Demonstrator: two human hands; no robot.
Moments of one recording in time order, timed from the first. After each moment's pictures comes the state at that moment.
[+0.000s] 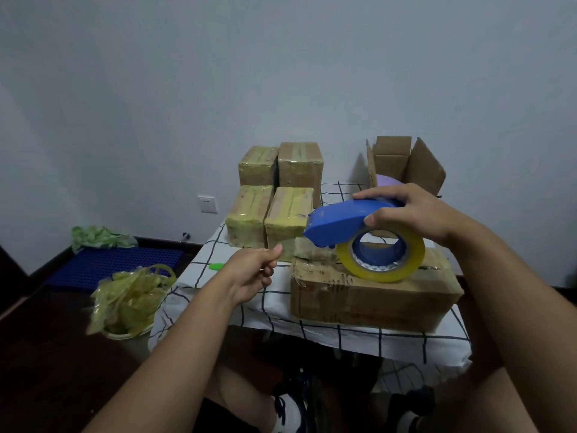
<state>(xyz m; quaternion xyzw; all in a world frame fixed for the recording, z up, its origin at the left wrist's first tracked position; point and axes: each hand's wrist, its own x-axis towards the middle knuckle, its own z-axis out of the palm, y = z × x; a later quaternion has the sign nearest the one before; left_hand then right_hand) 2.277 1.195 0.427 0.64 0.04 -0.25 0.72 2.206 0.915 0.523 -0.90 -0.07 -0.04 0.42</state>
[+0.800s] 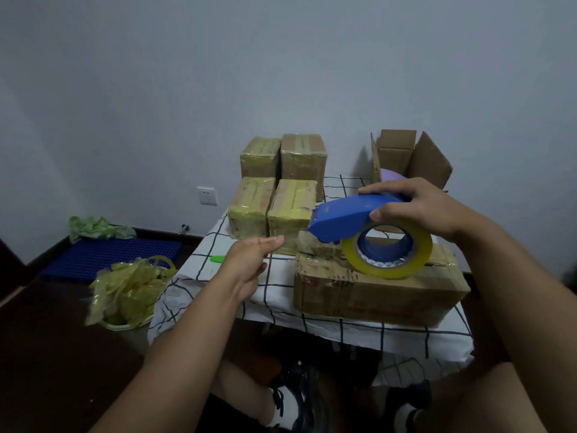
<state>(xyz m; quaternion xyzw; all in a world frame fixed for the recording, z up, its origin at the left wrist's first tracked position) 2.267 1.193 0.430 0.64 0.05 -0.15 0.75 2.205 0.917 0.523 -0.91 -0.07 -0.04 0.40</state>
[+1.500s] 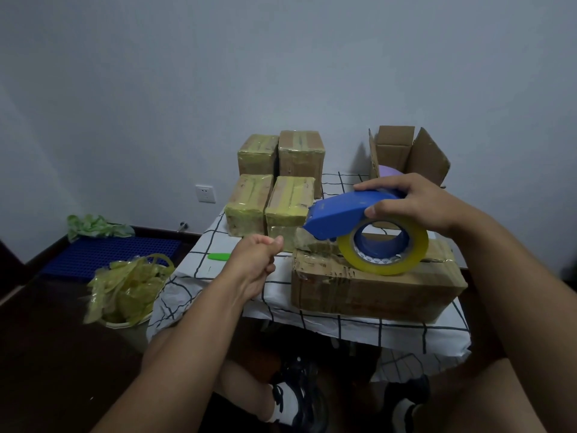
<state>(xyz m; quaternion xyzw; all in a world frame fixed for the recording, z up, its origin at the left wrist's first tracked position) 2.258 1.184 0.432 0.66 0.05 -0.15 0.74 2.206 0.920 0.523 -0.92 -0.07 -0.05 0.38</state>
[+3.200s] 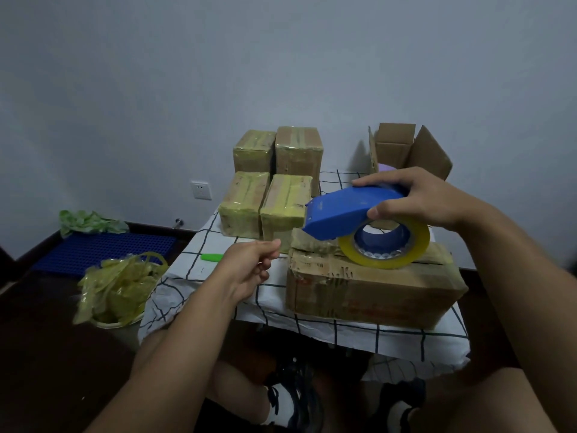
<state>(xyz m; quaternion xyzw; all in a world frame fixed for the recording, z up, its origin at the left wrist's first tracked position) 2.275 1.185 0.422 0.63 0.09 -0.21 0.74 2.219 0.907 0.532 -0.92 -0.10 -0.02 0.38</state>
